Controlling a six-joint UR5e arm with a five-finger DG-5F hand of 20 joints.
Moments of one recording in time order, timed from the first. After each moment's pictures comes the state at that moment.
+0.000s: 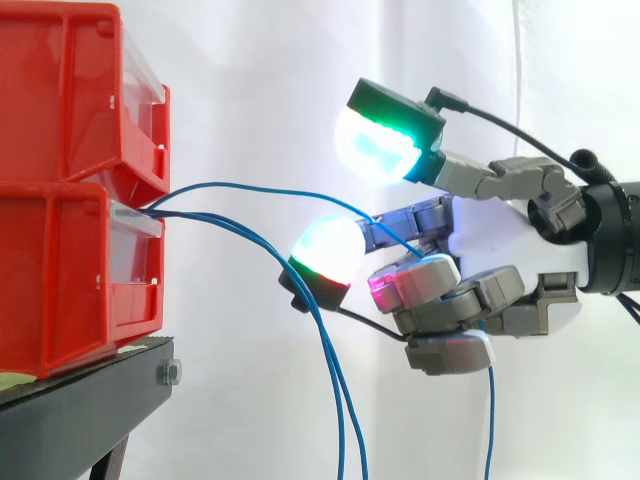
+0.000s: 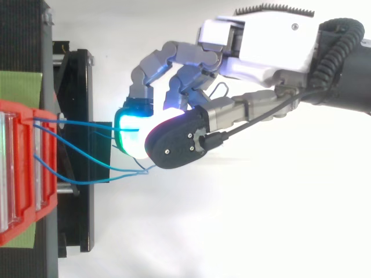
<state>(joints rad) 0.12 -2.26 -1.18 -2.87 -1.37 -0.15</state>
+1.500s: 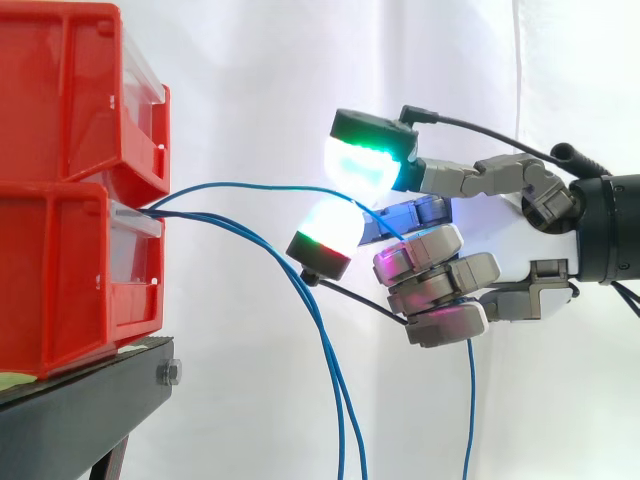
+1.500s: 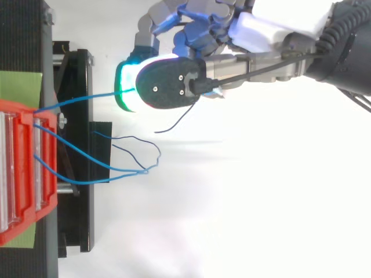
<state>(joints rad) 0.11 -2.25 -1.18 -2.87 -1.22 -0.06</state>
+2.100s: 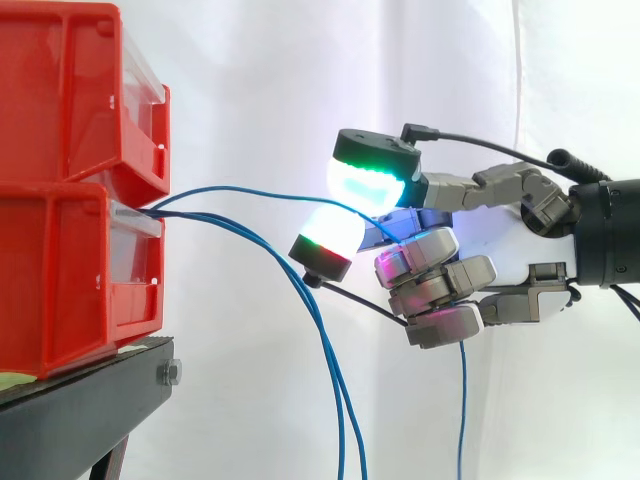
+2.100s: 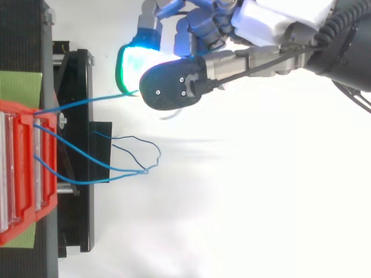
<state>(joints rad) 0.12 -2.26 -1.18 -2.87 -1.17 -0.04</state>
